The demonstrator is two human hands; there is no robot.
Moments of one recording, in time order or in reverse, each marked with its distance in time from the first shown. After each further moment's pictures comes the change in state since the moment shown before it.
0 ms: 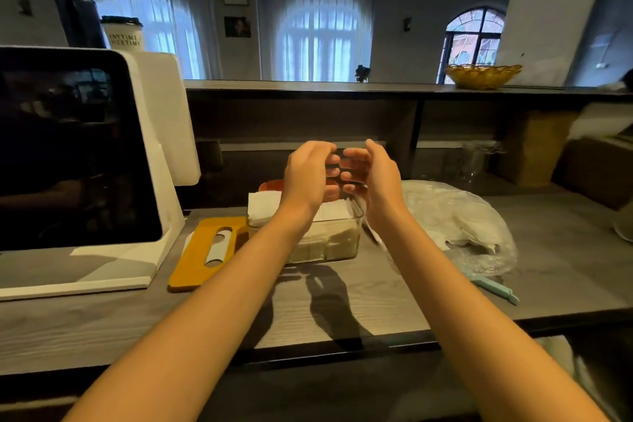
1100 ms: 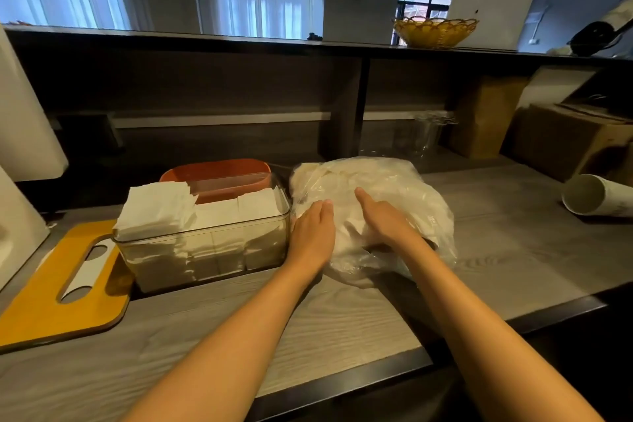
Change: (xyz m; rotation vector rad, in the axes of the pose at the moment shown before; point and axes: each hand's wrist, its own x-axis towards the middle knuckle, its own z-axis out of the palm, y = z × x) left_hand 0.032 -0.174 0.133 0.439 -0.278 -0.122; right_hand 0.098 0.093 -0.153 -0.979 0.018 0.346
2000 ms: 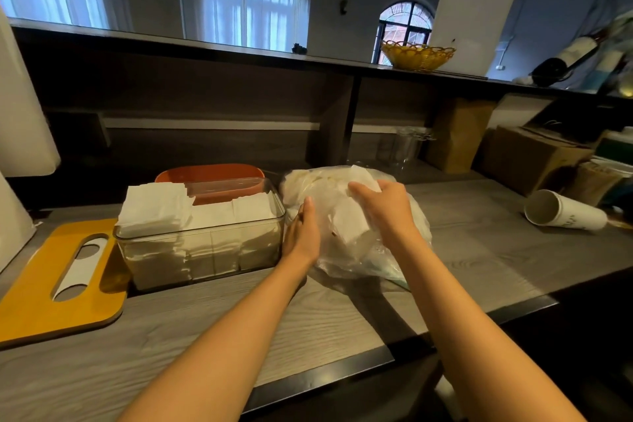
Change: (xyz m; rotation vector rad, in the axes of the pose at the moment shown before) left_hand -0.001 -0.005 0.000 -0.414 -0.018 -0.154; right_hand -0.038 -0.023 -0.020 0.420 0.313 -0.193
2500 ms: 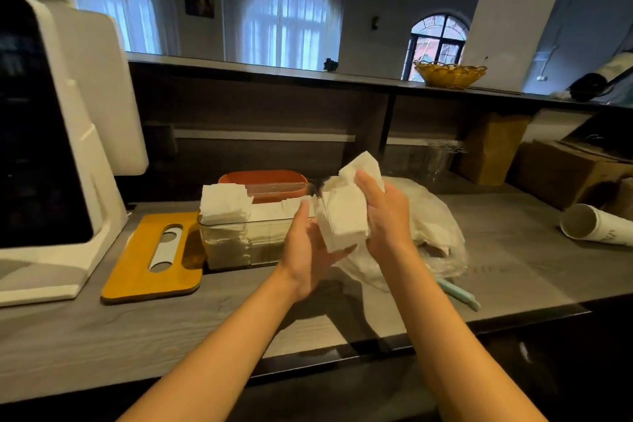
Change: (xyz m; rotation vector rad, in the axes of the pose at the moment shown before) left_hand -0.097 0.040 -0.078 -0.571 -0.223 -0.039; right_hand -0.086 -0.053 0.040 0.472 -0.086 0.001
